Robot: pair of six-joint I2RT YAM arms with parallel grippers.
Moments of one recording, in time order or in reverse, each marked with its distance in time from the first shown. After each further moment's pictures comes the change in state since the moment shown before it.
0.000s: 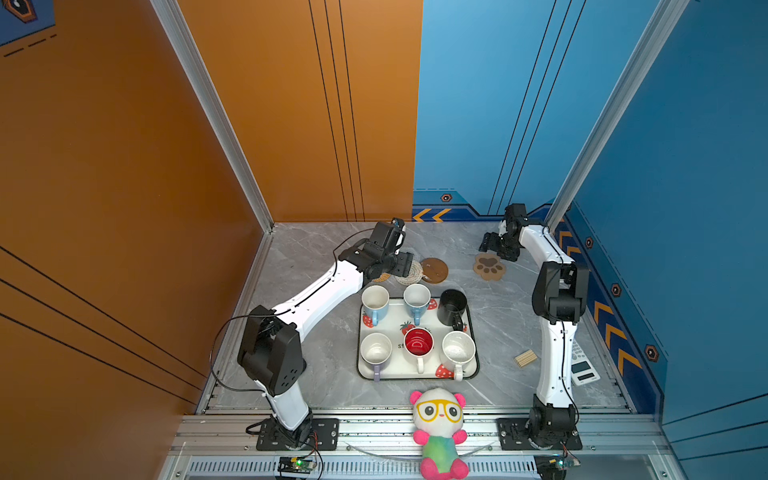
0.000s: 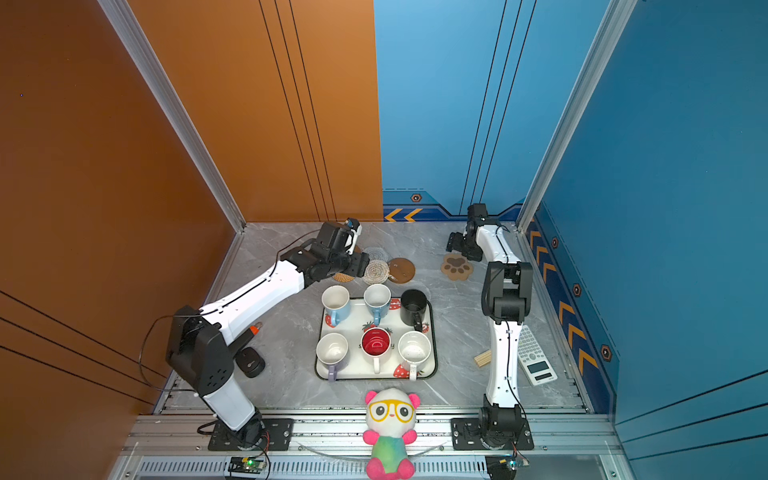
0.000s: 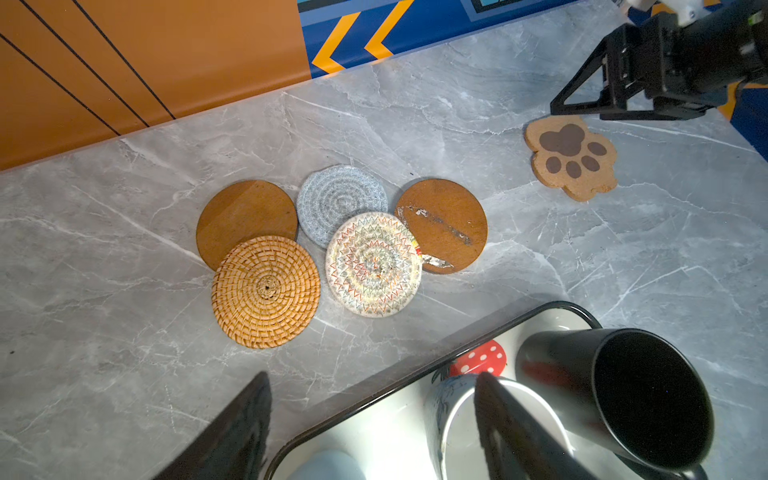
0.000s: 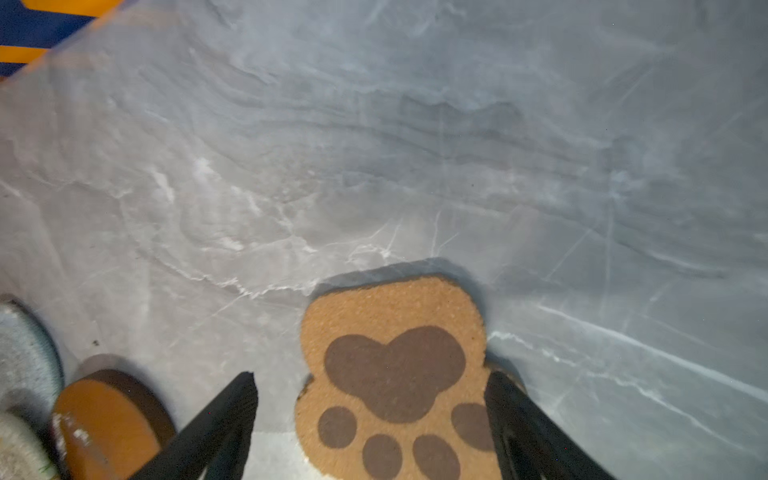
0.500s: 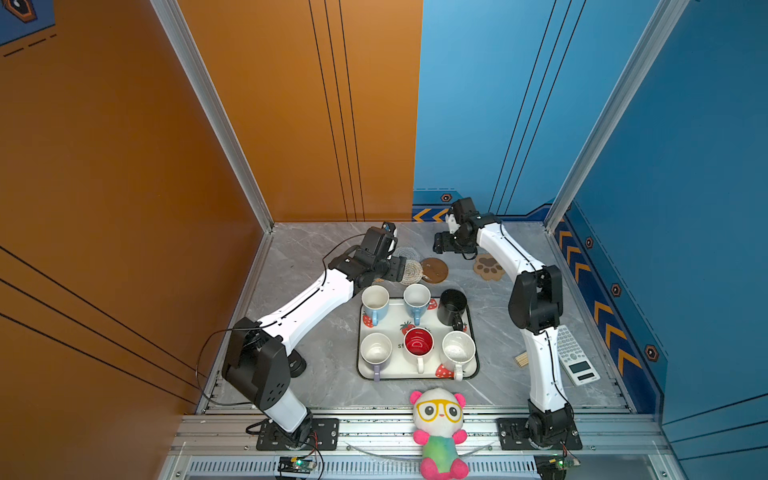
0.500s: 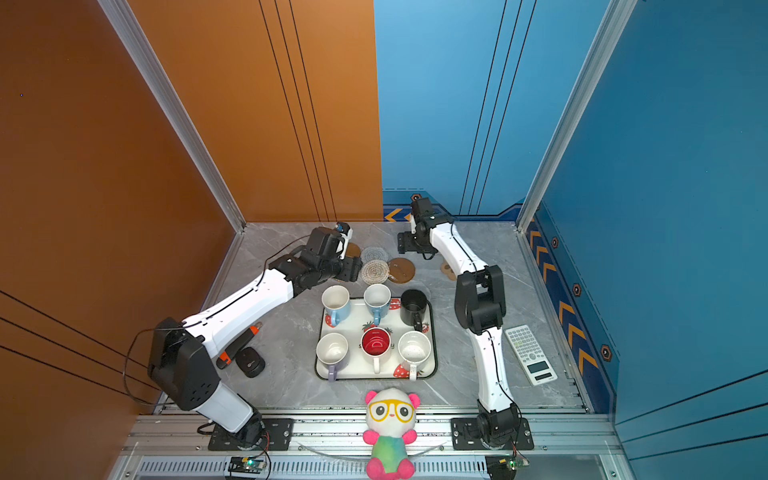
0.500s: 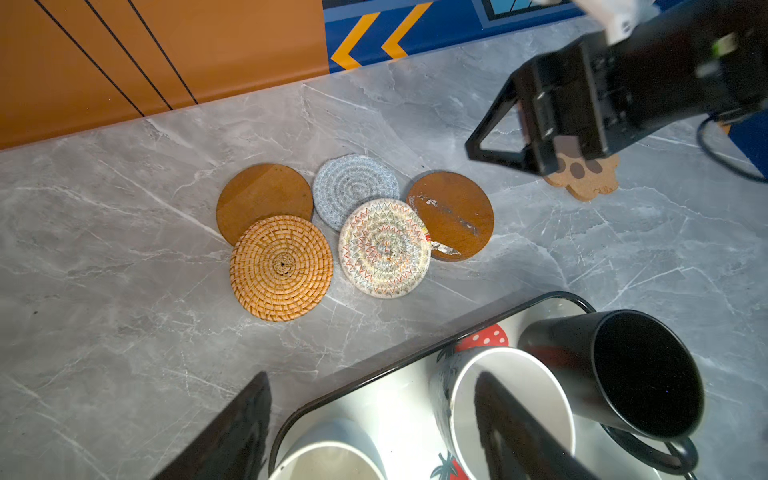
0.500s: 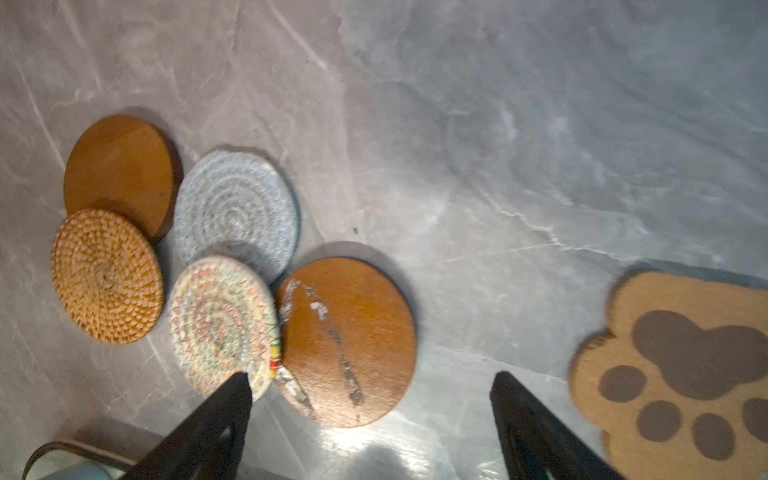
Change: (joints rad) left arm 0.021 -0.114 -0.120 0.028 -0.015 -0.030; right arm 0.339 -0.045 0.055 -0.032 0.063 -0.074
